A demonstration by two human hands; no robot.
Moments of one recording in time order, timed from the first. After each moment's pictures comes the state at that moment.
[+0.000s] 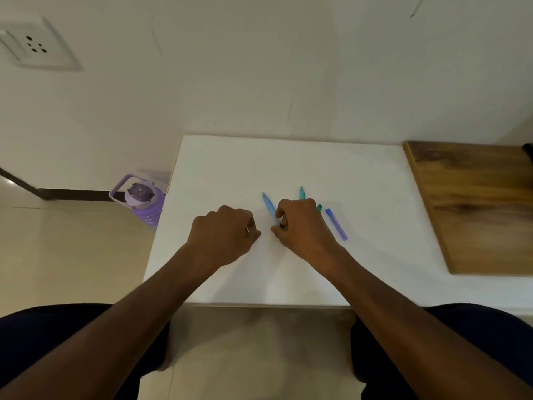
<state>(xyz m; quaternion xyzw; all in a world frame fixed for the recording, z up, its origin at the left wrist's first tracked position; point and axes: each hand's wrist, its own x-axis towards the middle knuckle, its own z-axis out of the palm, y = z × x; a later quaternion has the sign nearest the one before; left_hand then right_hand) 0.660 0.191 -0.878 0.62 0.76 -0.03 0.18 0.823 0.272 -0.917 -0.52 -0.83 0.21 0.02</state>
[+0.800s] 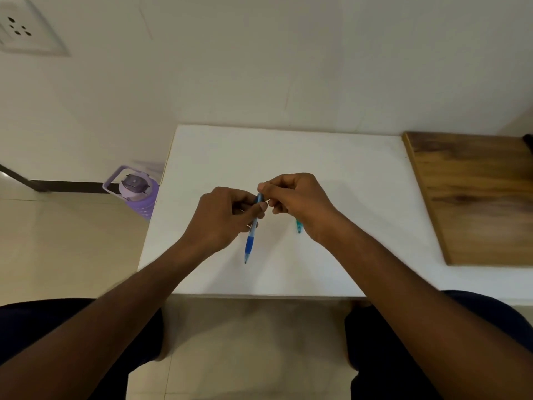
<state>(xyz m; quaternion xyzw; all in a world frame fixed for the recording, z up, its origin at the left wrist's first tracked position) 0.660 0.195 -0.893 0.50 0.69 0.35 0.39 0.819 0.279 -0.868 -0.54 -0.59 0.57 0.20</state>
